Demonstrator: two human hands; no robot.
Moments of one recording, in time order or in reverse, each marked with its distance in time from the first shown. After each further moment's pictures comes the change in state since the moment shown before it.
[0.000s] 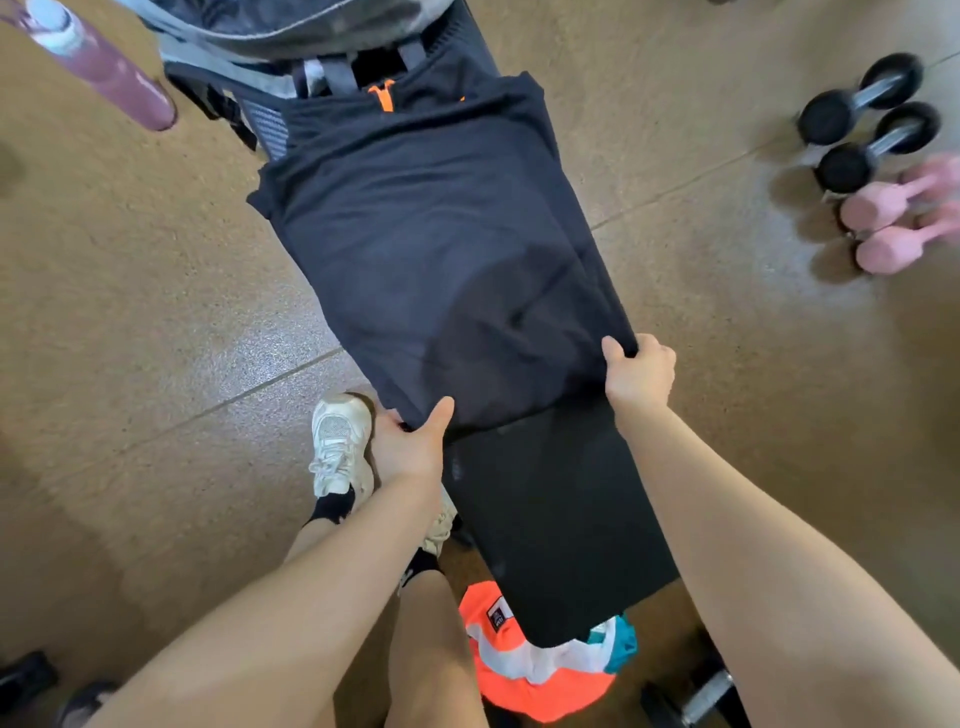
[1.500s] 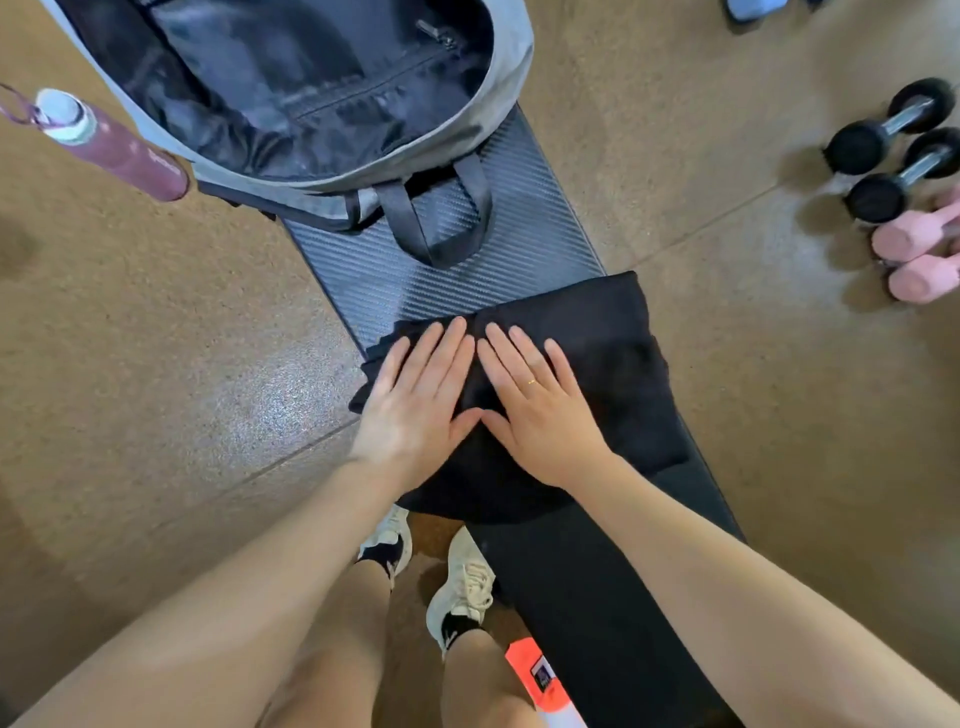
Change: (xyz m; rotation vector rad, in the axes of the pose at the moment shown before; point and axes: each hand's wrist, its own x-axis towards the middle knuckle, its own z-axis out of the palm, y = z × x) left_hand 0.099 0.147 -0.031 1.337 -0.117 1.398; right_hand -0.025 -0.111 0.086 -0.604 -0.105 -1.183
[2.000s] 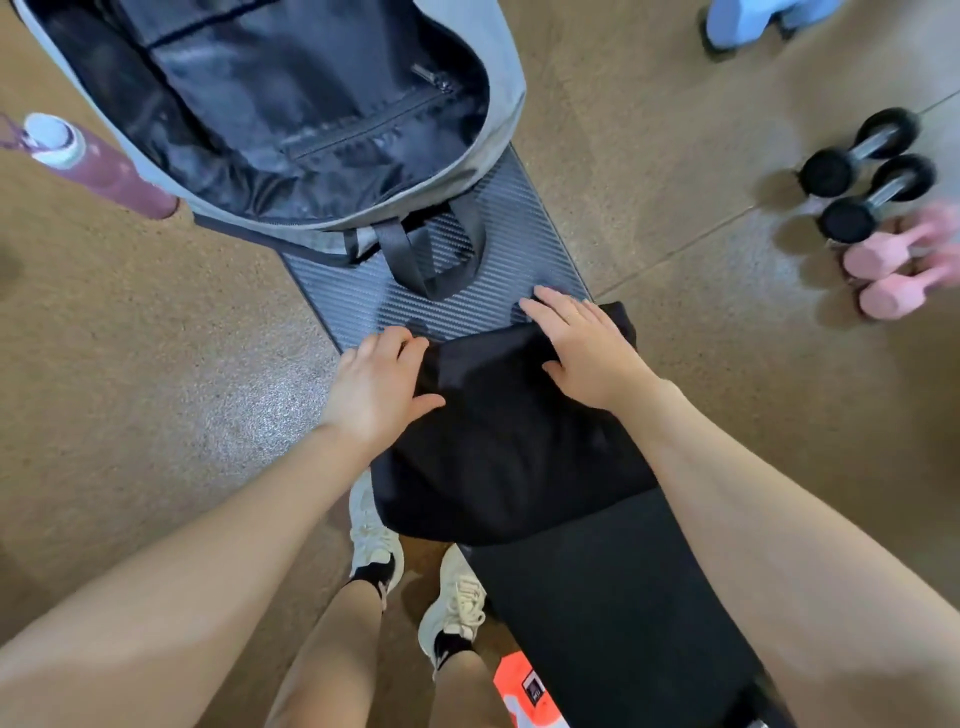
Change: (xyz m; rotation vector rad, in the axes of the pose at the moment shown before) left_hand 0.042 -0.032 -0.031 -0.109 -0.224 -0.141; right_hand 0.063 0.061 -0.058 -0.023 -0.264 0.123
